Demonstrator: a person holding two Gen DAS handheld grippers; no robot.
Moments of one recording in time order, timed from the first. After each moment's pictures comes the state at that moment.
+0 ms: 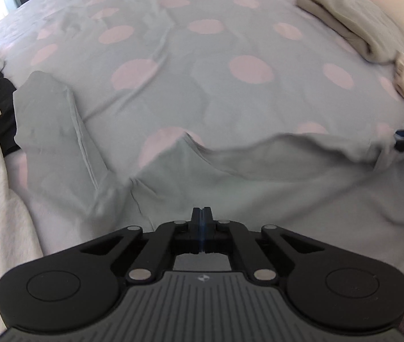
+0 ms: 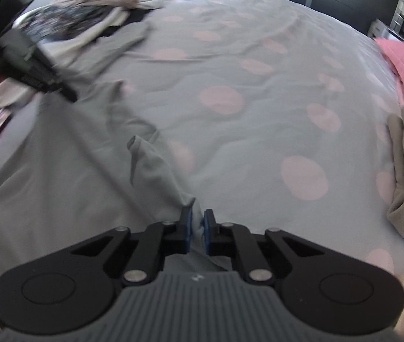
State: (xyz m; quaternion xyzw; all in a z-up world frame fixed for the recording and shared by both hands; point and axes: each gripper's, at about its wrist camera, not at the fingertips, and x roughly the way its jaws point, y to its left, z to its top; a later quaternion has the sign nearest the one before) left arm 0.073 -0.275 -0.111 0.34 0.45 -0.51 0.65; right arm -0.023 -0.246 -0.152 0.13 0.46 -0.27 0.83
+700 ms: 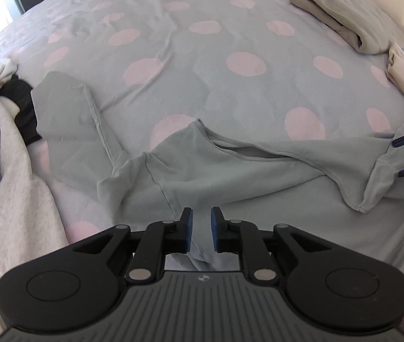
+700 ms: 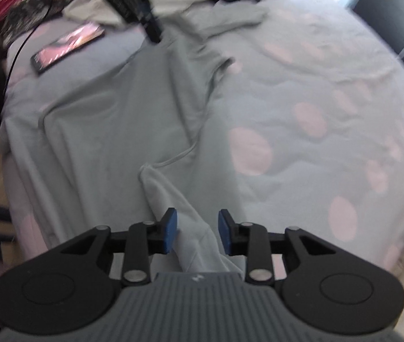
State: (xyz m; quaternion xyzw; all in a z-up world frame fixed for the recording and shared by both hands) left arm 0.066 -0.256 -0.090 0.36 0.43 -0.51 0.66; right arm 0.022 -0.208 -0.138 -0.02 0.57 -0.10 0.82
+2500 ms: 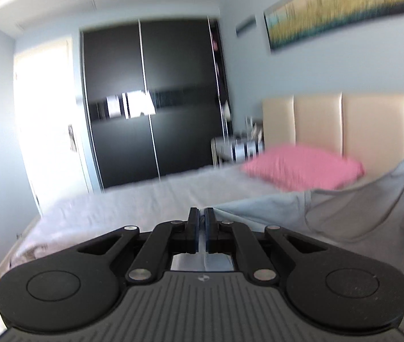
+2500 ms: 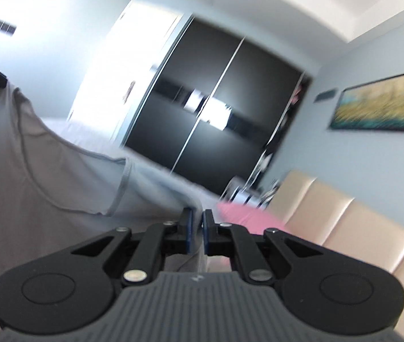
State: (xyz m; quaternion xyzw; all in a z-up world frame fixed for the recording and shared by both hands) left arm -0.034 -0.104 0.200 0.10 0.05 -0.50 0.86; right arm -0.135 -0.083 0.114 -0.17 0.17 -0.55 0.80
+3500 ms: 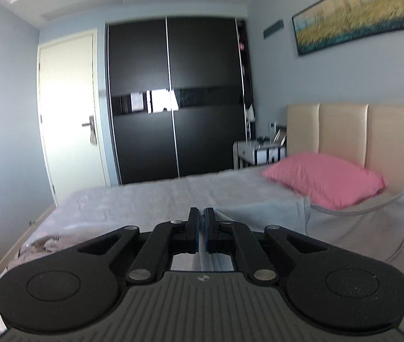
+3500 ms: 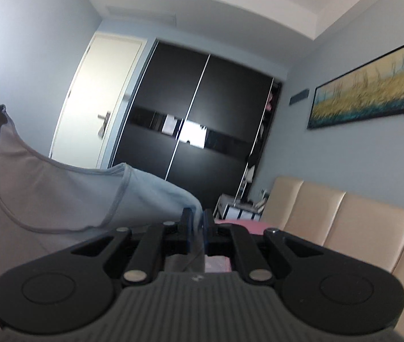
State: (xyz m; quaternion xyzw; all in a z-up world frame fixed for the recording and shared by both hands) left arm 0.026 -0.176 0.145 0.12 0.13 -0.45 0.88; right arm -0.087 -0.159 0.075 -0.11 0.14 -0.57 0.80
